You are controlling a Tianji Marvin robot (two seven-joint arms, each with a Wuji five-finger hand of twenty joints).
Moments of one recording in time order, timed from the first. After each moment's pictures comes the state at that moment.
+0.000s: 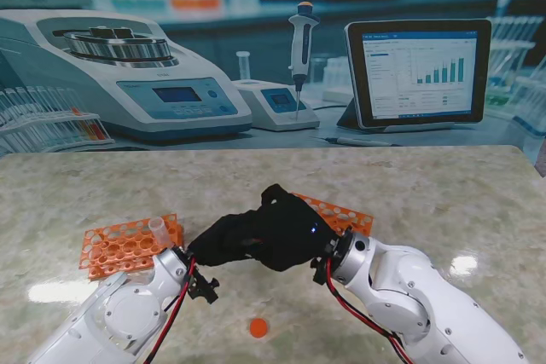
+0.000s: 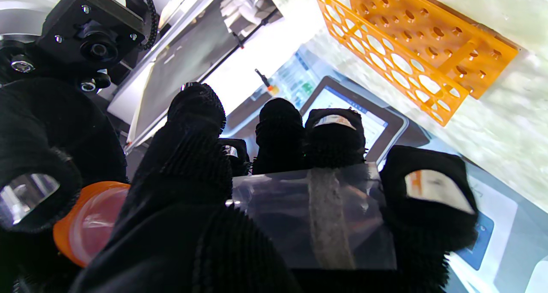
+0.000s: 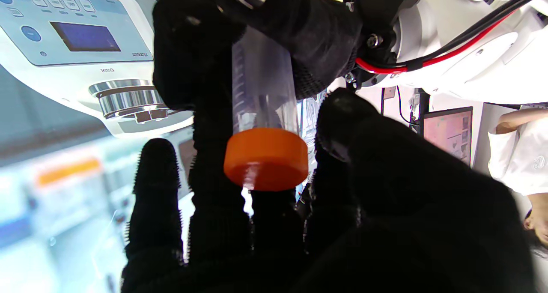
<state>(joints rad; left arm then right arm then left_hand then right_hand) 1.59 -1.09 -1.10 -1.65 0.29 -0.47 -0.08 -1.54 -1.06 1.06 -1.88 -1.04 -0.53 -0.18 1.00 -0.30 0.05 0.00 0.55 -0.09 1.30 1.49 1.05 0.02 0.93 1.14 1.04 0.10 1.20 1.13 1.01 0.31 1.76 0.68 0.72 -0.59 0.89 -0.15 0.73 -0.19 0.54 0.52 0.97 0.01 0.22 0.47 0.98 0.09 0.44 0.64 0.33 0.24 0.97 0.45</state>
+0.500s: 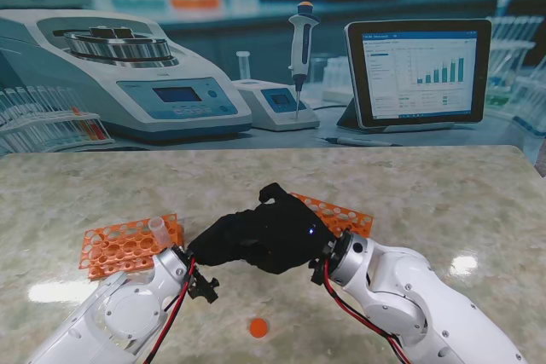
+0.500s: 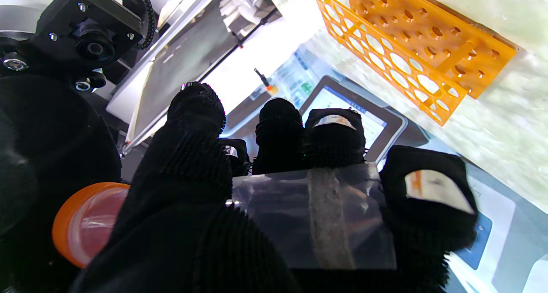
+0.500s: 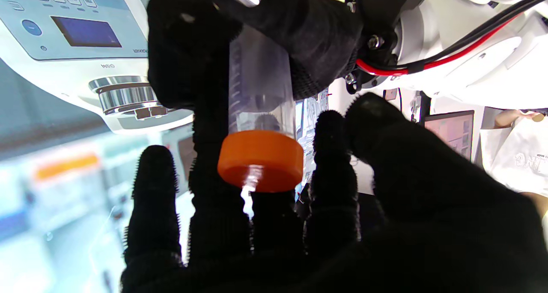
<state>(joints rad) 1.59 -1.09 -1.10 -1.65 0.29 -0.47 -0.08 -1.54 -1.06 1.05 -1.88 -1.06 -0.52 -0.20 1.00 -0.31 0.05 0.00 0.55 -0.09 1.30 1.49 1.05 0.02 0.93 1.14 1.04 0.10 1.20 1.13 1.01 0.31 1.76 0.68 0.62 -0.54 0.83 -0.13 0.71 -0.17 0.50 0.50 0.92 0.01 0.21 0.43 0.94 0.09 0.44 0.63 0.27 0.26 0.93 0.41</state>
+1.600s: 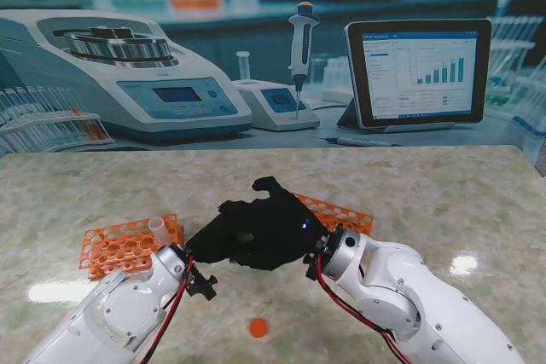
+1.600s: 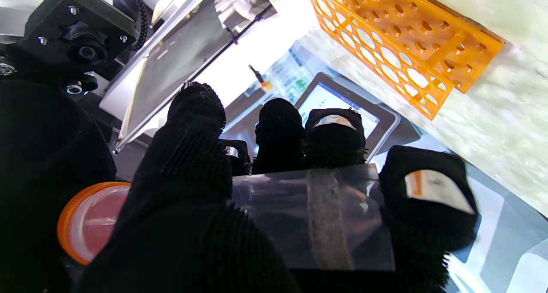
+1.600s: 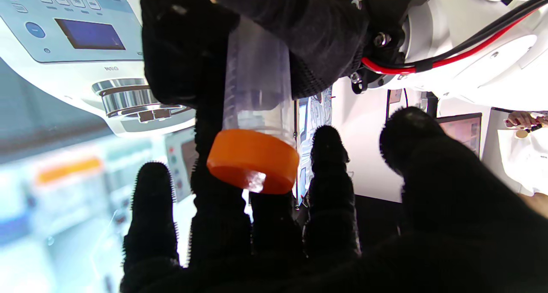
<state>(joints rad) 1.58 -1.09 -1.11 -1.64 0.28 -0.46 -0.08 -1.49 -1.06 1.01 -1.87 -1.05 -0.47 -0.19 1.00 -0.31 0.05 0.00 0.53 -0.08 1.30 1.49 1.05 0.02 0.93 1.14 1.04 0.10 1.20 1.13 1.01 0.31 1.76 0.68 0.49 -0.43 0.68 -0.08 0.62 -0.14 0.37 0.51 0.77 0.02 0.11 0.26 0.92 0.08 0.45 0.63 0.16 0.27 0.85 0.26</state>
